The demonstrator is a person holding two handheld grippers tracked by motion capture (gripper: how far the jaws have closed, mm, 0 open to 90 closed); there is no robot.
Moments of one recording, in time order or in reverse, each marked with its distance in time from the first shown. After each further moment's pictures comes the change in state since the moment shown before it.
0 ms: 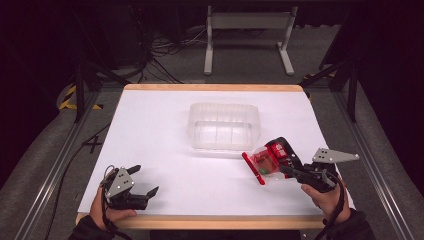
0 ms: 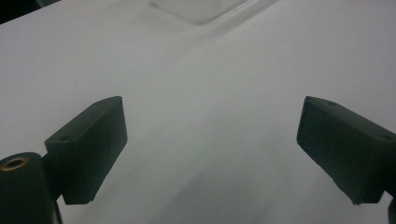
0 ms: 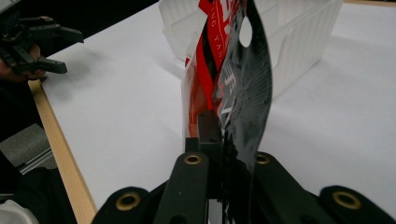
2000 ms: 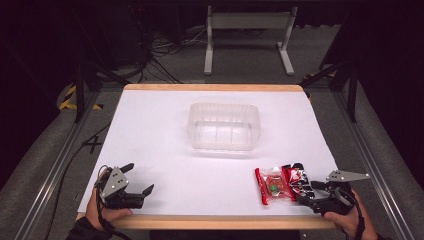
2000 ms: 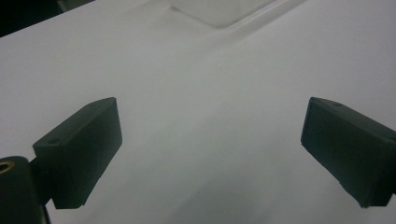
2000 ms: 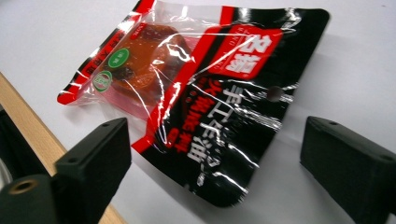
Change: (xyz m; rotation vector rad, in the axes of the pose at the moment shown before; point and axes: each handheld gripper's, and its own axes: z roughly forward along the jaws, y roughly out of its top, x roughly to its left) left arm 0.006 -0.003 -0.007 -0.014 0.047 -0.010; right arm -0.033 -0.080 -0.028 0.230 -0.105 0.156
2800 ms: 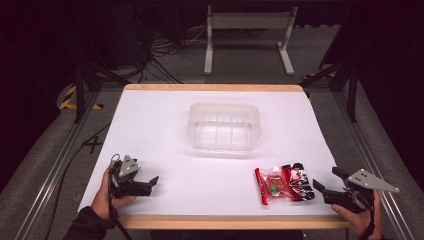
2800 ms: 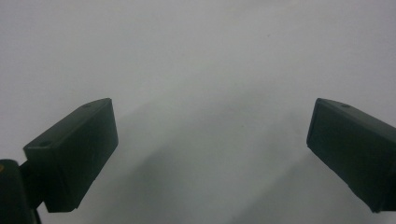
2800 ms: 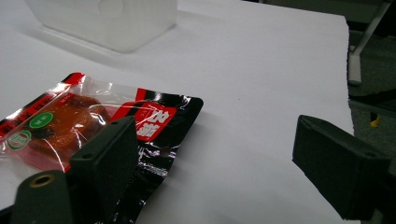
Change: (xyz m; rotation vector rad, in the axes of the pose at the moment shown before) left arm 0.013 0.005 0.026 0.128 0.088 -0.085; right arm -0.011 -0.006 -0.034 -0.314 -0.303 -0.116
